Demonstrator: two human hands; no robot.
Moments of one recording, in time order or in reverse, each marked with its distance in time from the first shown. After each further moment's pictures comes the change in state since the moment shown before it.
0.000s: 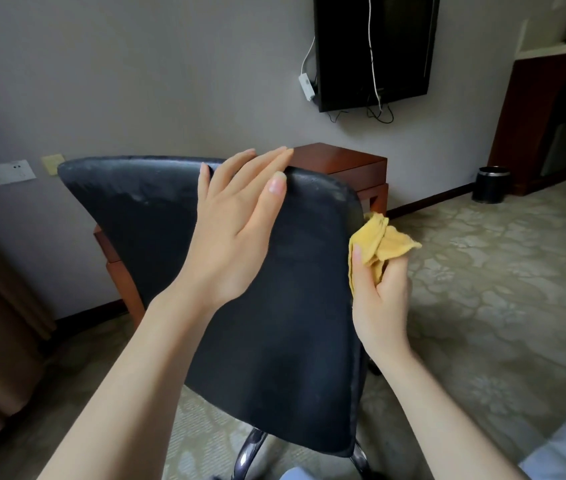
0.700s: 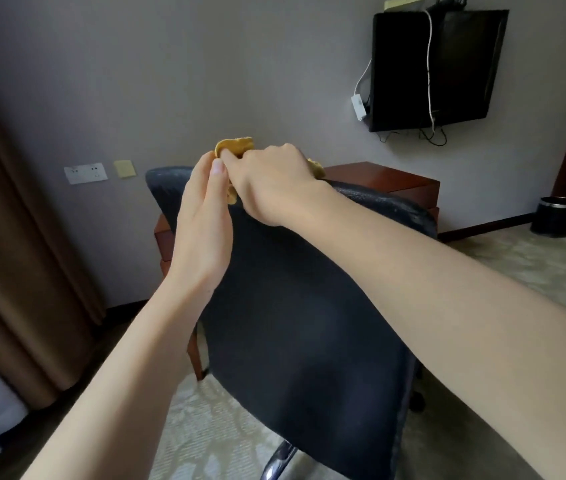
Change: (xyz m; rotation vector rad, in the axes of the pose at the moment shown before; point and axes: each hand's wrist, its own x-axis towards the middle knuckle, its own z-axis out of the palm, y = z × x) left_hand -0.005 -0.048 -0.060 -0.422 0.320 -0.343; right_hand 0.072 -0.141 0.166 -1.117 -0.775 -0.842
